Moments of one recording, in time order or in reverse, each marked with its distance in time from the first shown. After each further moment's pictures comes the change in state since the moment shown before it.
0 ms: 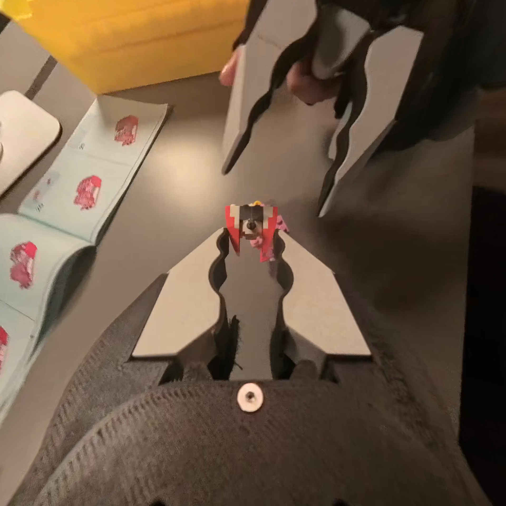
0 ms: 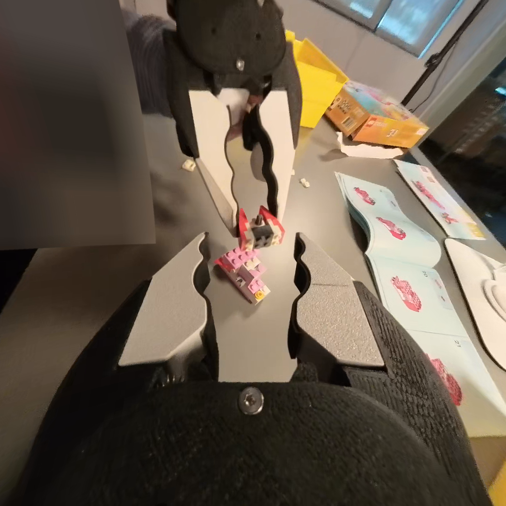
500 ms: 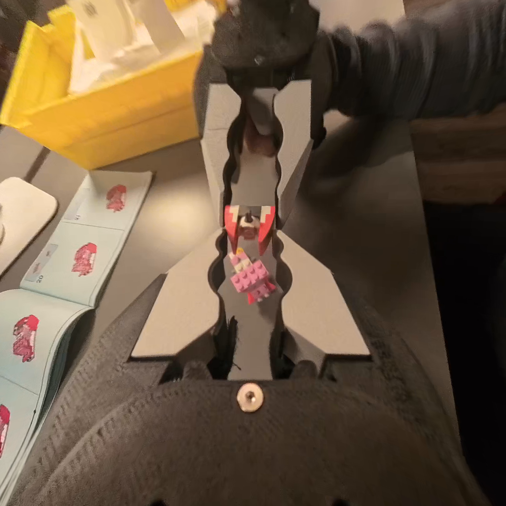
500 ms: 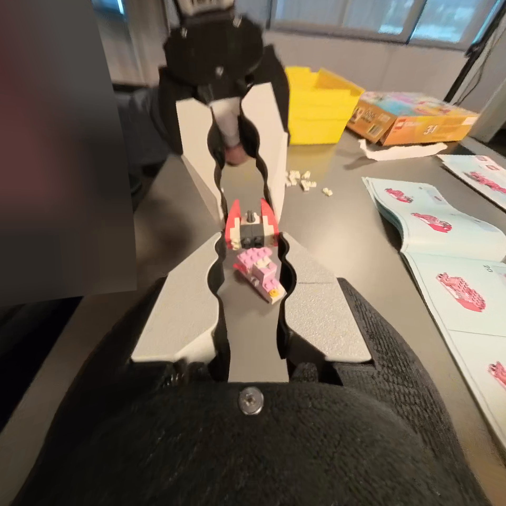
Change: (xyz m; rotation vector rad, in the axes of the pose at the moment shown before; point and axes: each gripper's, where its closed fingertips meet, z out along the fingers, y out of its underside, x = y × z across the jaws) left arm 0.019 -0.041 0.000 0.136 0.087 0.112; right arm 0.003 -0.004 -0.019 0.140 -0.160 0.206
